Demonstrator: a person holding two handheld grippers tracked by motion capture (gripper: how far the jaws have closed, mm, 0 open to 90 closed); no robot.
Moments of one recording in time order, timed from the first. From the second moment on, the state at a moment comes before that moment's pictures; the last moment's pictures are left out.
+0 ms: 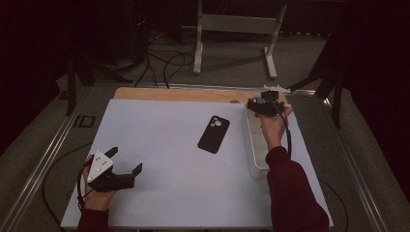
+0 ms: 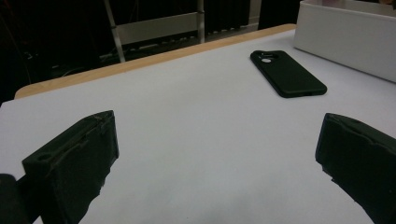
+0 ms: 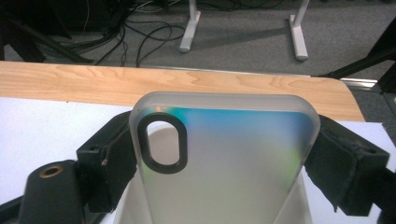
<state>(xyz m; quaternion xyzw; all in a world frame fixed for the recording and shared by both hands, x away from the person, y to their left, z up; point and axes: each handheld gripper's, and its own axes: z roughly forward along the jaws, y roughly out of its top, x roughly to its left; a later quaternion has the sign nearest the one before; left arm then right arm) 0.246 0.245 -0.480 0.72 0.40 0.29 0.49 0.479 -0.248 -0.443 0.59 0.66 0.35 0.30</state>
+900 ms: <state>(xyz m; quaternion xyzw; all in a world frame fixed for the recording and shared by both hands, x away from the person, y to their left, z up) 0.246 0.244 -0.481 0.72 0.40 0.29 0.48 0.480 -0.251 -0.441 0.60 0.65 0.36 0.30</state>
